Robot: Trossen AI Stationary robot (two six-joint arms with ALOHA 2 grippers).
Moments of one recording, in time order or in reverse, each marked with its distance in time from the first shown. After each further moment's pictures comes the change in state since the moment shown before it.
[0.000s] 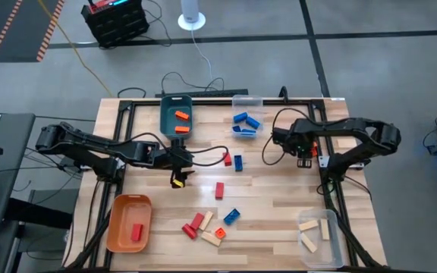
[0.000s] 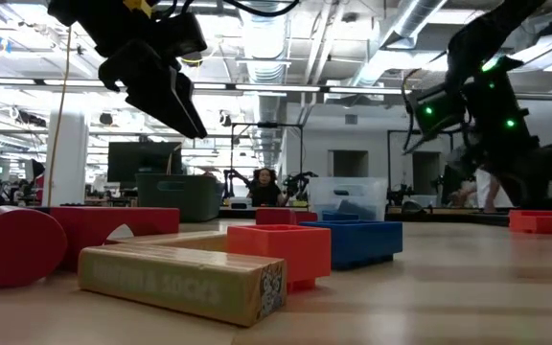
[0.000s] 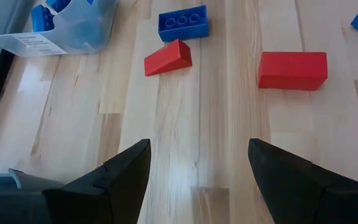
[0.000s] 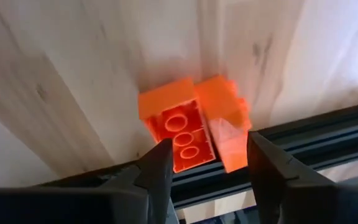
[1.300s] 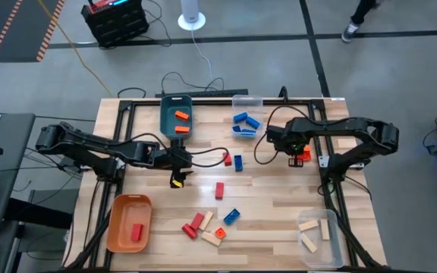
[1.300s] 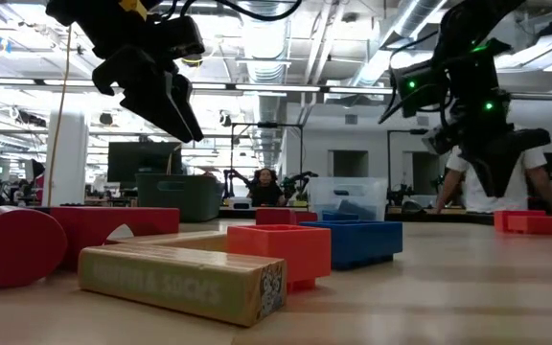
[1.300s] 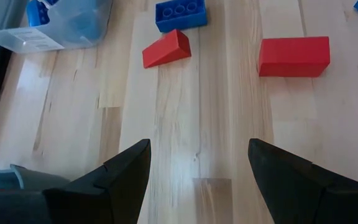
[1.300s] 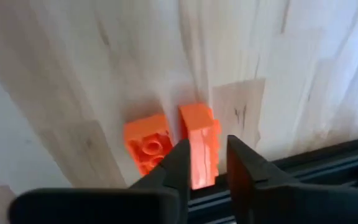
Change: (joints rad) left arm 0.000 0.000 0.000 -0.031 -0.001 0.023; right arm 0.069 0.001 0.124 0.017 -0.057 0.027
